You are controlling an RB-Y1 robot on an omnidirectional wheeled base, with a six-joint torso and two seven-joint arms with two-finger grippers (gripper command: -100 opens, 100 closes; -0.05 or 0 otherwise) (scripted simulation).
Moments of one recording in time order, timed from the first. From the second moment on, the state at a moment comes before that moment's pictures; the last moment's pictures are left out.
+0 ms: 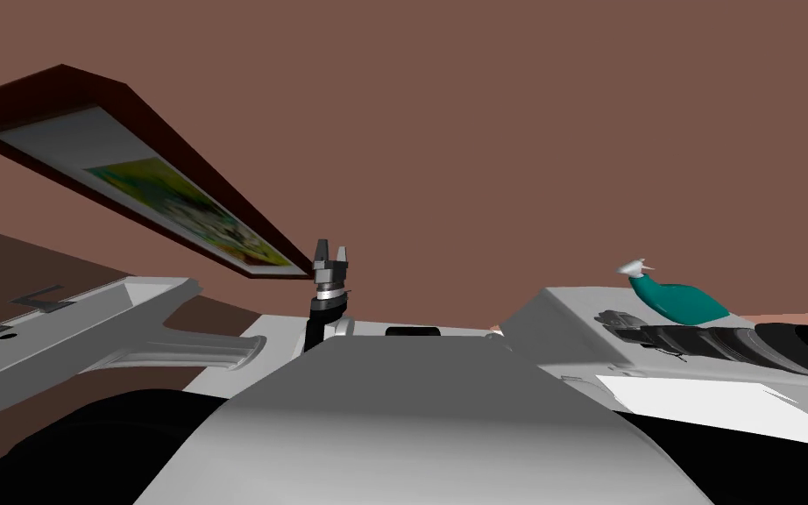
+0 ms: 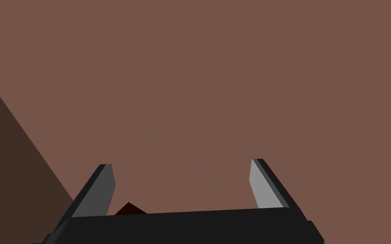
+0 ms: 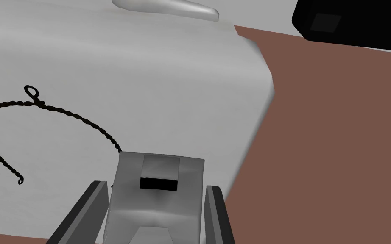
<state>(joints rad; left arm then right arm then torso) 0.54 0.04 -0.07 -2.37 -0.10 -0.44 0.00 -0.04 -1.84 1.25 -0.90 0.05 -0.87 -0.11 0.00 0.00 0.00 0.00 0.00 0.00</state>
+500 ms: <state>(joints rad) 0.54 0.04 -0.07 -2.37 -0.10 -0.44 0.00 -0.05 -1.88 1.27 -0.91 0.05 -0.90 -0.11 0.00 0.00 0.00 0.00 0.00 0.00</state>
